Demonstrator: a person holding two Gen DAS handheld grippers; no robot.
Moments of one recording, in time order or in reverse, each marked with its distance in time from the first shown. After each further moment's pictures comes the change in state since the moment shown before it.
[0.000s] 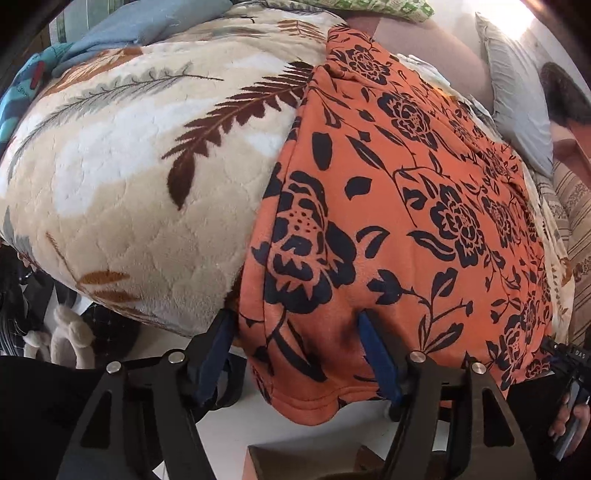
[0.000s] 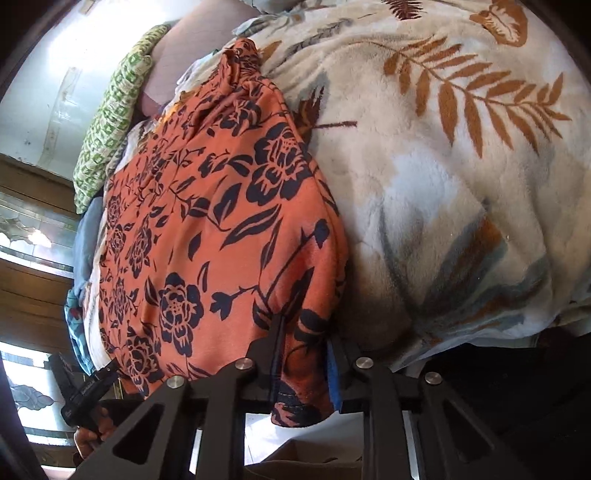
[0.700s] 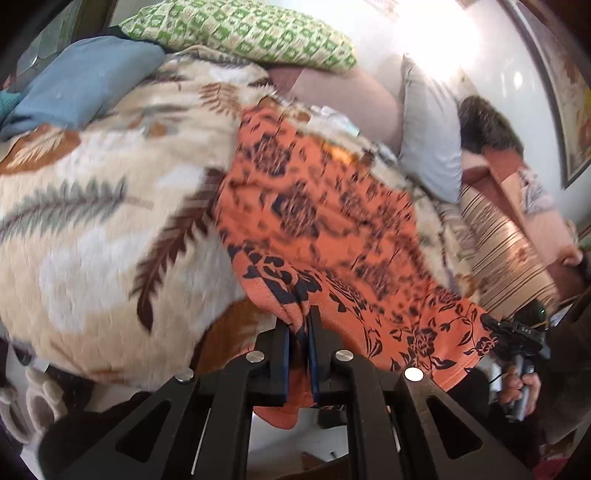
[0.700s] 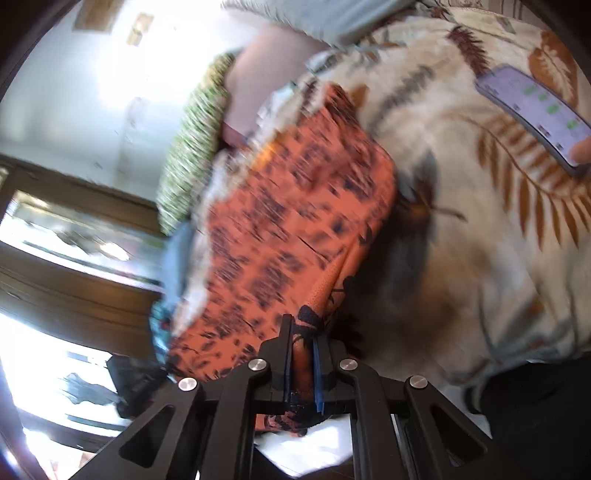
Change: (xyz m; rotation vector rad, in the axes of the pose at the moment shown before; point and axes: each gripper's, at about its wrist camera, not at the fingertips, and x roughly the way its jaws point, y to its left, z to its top) left arm -0.099 -0.011 0.067 0.080 -0.086 -0.360; right arm -0.076 0.049 0.054 0.037 -0.087 0.404
